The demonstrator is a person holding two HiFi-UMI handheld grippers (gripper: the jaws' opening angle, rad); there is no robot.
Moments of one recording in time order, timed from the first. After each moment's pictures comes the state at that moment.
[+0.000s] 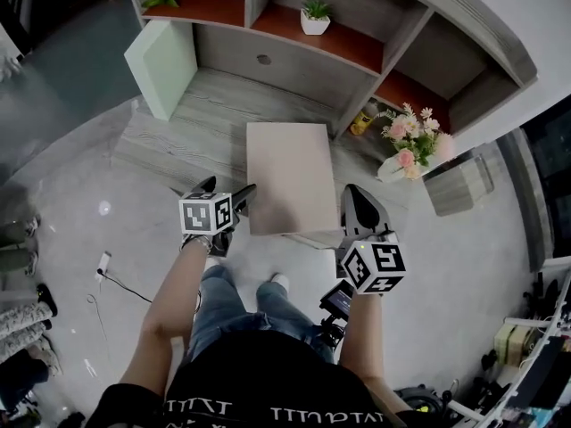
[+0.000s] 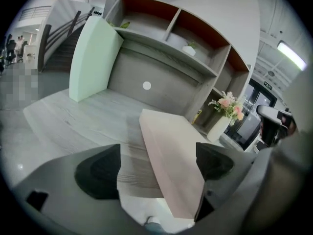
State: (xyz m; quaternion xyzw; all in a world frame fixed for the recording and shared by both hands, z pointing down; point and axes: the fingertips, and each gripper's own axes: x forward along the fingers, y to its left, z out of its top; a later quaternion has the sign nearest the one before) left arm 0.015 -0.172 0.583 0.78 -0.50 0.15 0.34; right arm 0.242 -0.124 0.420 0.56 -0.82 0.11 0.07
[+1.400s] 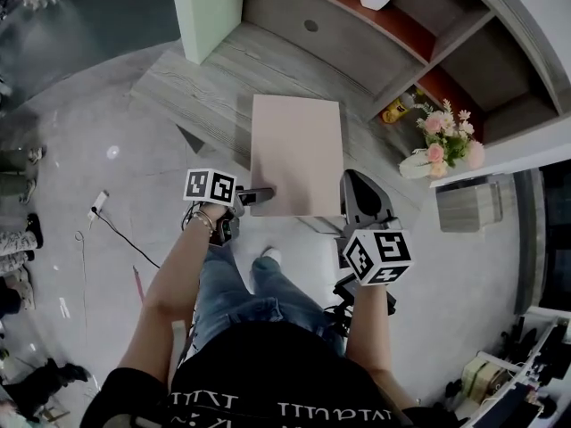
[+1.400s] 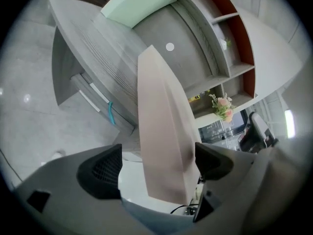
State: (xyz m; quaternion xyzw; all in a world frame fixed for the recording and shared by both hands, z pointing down) left arm 0.053 -0.068 0.682 0.71 -0.37 0.08 0.60; right arm 0.196 -0.101 0.450 0.45 -0.88 0.10 0.12
